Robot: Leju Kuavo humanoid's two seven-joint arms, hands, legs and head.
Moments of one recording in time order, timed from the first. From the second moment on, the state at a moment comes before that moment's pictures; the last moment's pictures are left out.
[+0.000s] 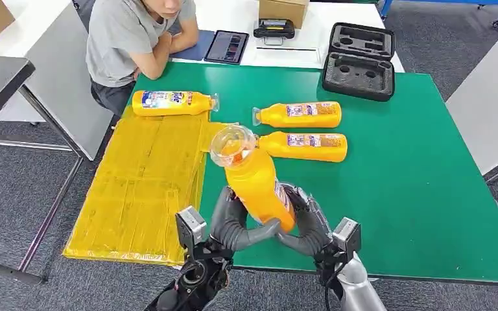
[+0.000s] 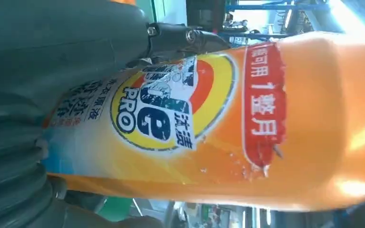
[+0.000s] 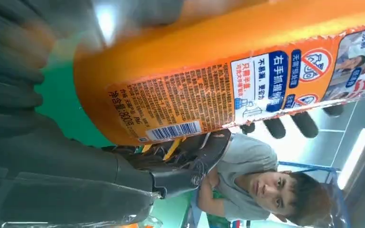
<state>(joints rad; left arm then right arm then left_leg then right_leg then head) -0.22 -0.28 -0.65 -1.18 0.03 -0.02 -0.70 -0.15 0.02 0.29 -1.17 -0.04 0.47 -0.70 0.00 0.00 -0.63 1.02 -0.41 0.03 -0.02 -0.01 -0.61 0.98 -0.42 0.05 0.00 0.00</state>
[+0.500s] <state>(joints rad) -0.22 -0.28 -0.67 -1.18 0.03 0.00 -0.70 -0.15 0.02 0.28 -1.18 -0.03 0.48 -0.70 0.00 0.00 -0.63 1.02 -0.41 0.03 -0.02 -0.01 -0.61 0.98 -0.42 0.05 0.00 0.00</state>
